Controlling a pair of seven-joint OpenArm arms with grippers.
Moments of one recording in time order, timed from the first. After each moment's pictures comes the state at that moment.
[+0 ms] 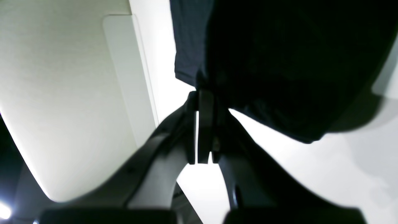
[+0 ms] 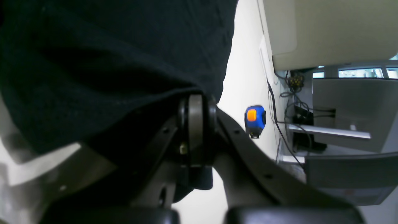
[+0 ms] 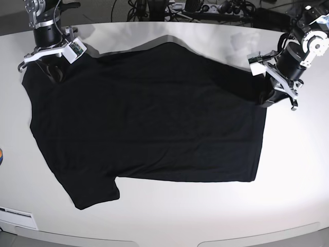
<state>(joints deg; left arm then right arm) 28.2 -71.2 20.8 124.5 27.8 -1.9 26.1 -44.5 43.4 -13.8 130.8 -33.8 -11.2 -39.3</state>
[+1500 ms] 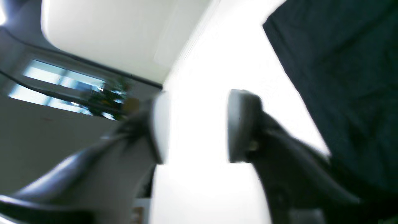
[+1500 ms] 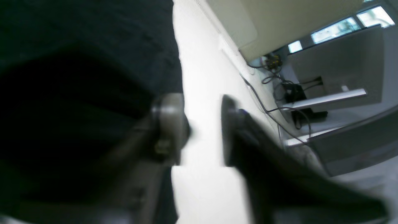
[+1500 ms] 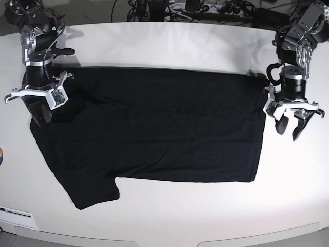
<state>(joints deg) 16.9 -53.4 20.6 112.4 18.4 24.6 31.5 -25.5 42.8 -13.9 121.9 -19.9 -20.0 -37.8</state>
